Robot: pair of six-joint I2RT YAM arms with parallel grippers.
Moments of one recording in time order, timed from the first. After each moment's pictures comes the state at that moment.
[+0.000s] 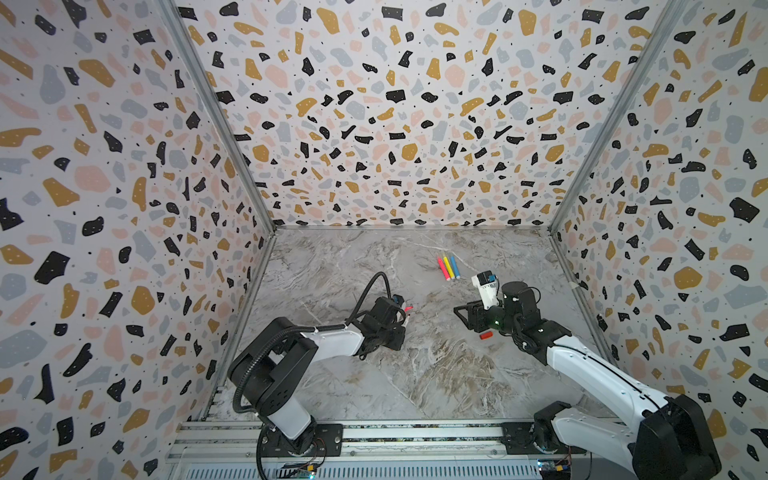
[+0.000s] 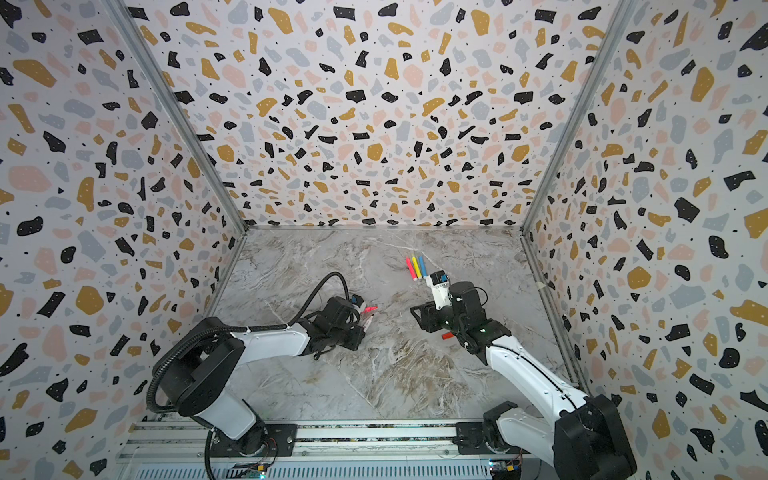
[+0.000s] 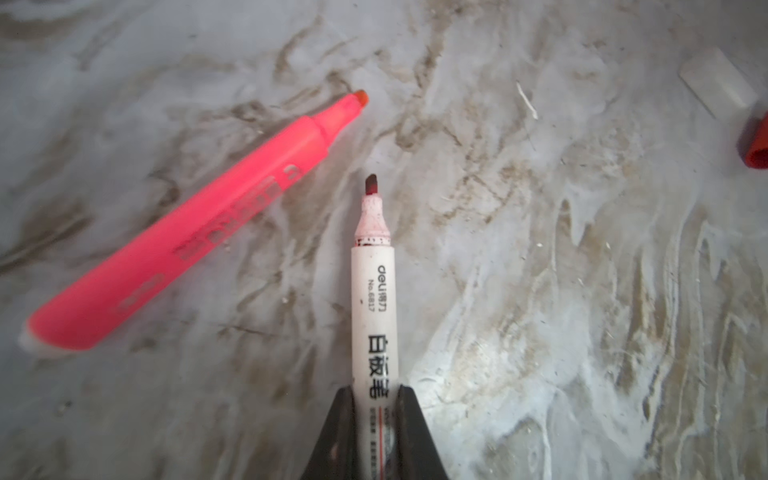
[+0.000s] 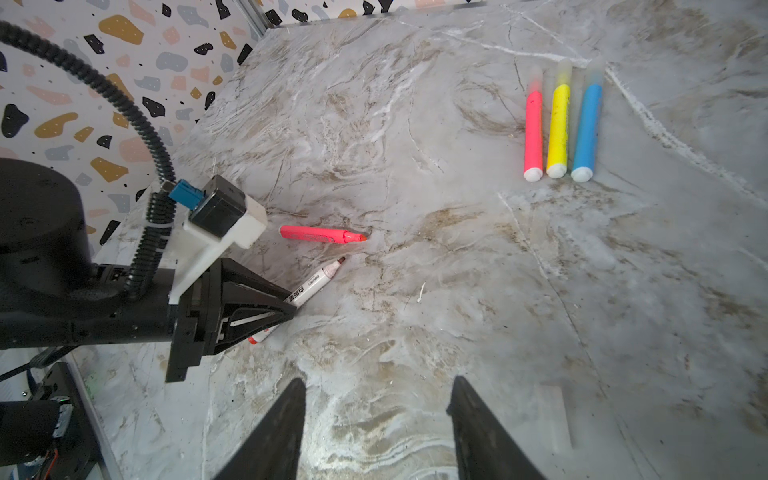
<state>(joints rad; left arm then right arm) -0.71 1.62 0.71 -0.02 0.12 -0.30 0.45 1.10 0.64 -0.13 -0.33 0.24</state>
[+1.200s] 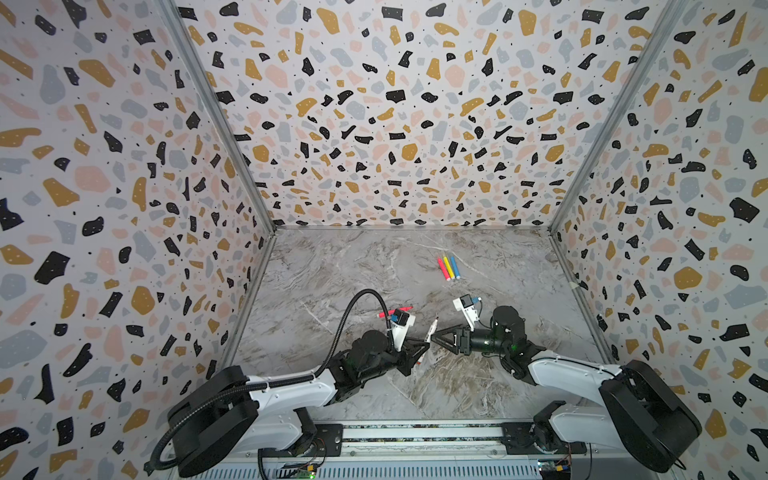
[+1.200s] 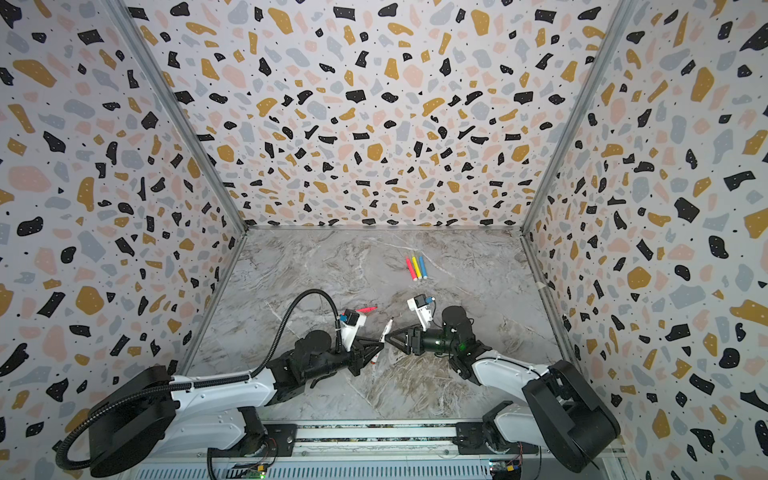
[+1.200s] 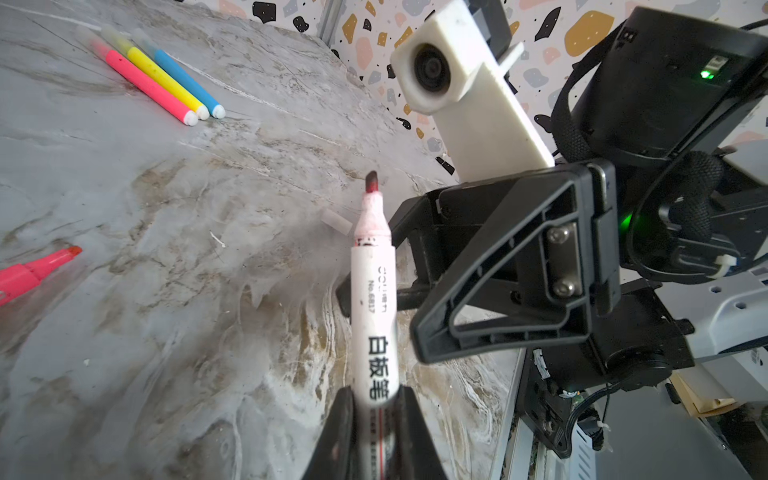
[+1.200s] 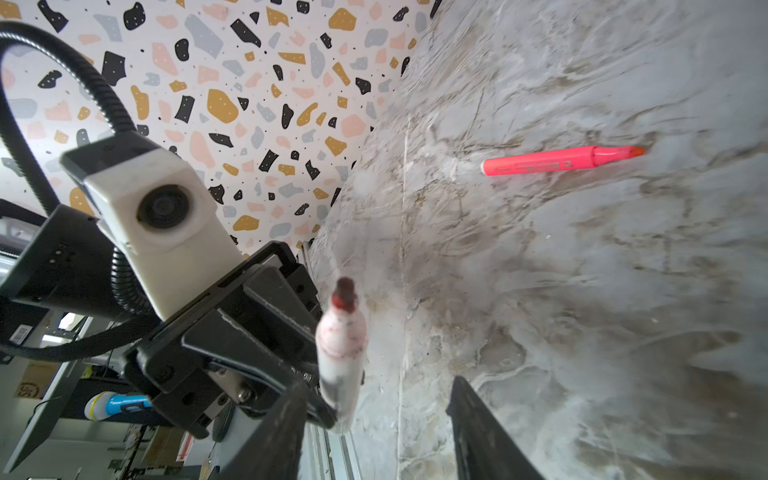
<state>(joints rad) -0.96 1.22 0.37 0.55 0.16 -0.51 0.58 1.28 0.35 0.63 -0.79 0.71</state>
